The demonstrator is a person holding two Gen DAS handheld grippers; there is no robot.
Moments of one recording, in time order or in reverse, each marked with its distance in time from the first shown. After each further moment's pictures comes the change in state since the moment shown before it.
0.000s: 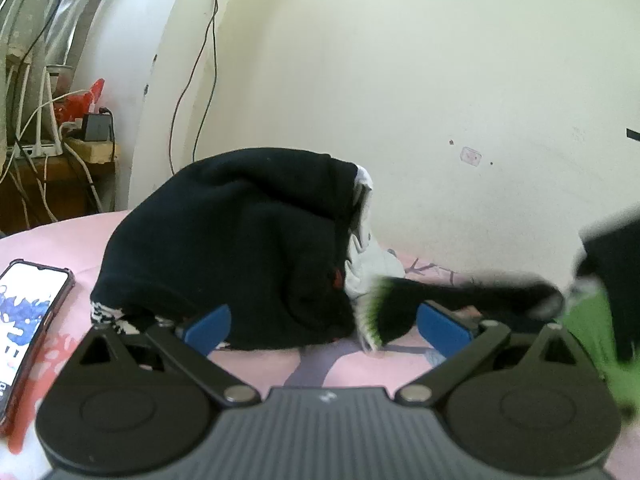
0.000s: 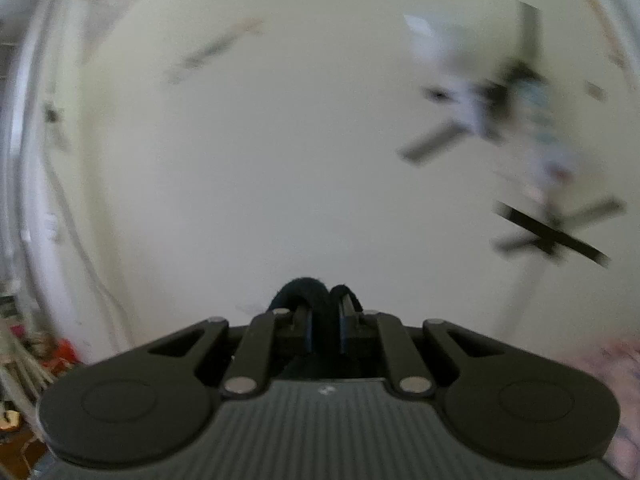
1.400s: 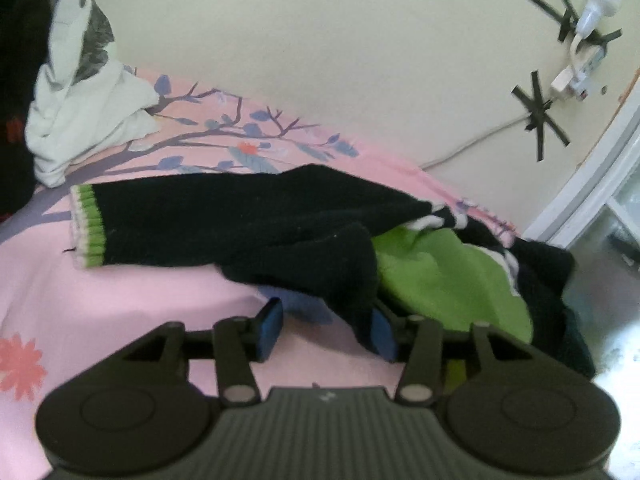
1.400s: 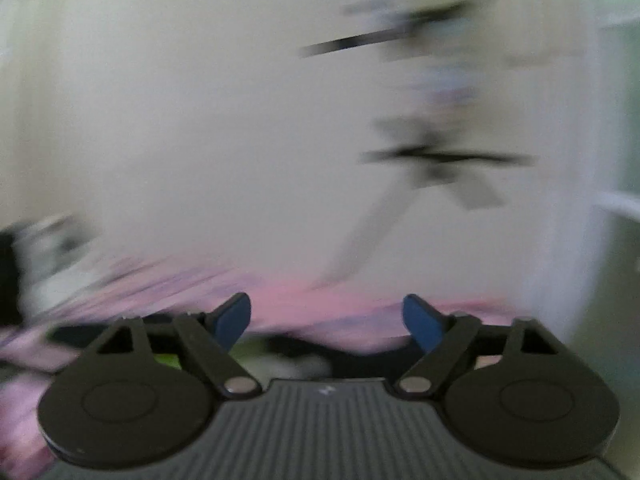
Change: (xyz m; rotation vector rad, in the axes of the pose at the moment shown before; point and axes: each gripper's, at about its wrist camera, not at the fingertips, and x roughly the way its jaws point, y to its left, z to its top) left arm 0.077 -0.130 -0.026 0.035 0.538 -0.504; right arm 0.009 -0.057 -0.084 -0.340 0.234 -0.137
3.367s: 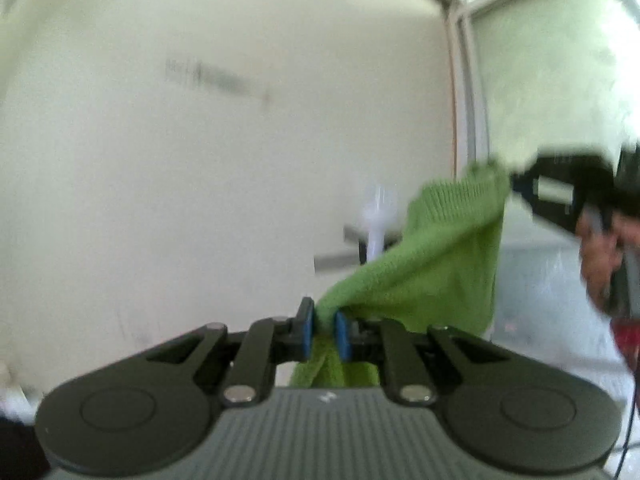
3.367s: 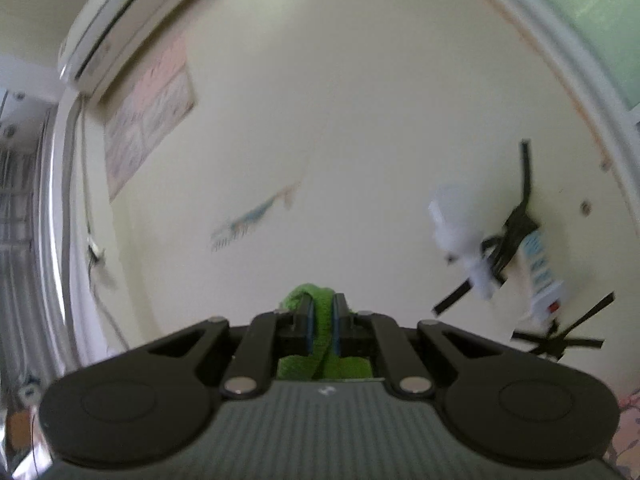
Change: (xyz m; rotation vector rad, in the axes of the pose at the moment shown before) left arm -0.233 -0.118 0.067 0.453 -0.732 -0.239; right arm -0.175 -0.036 0.197 0.481 -0.548 0.234
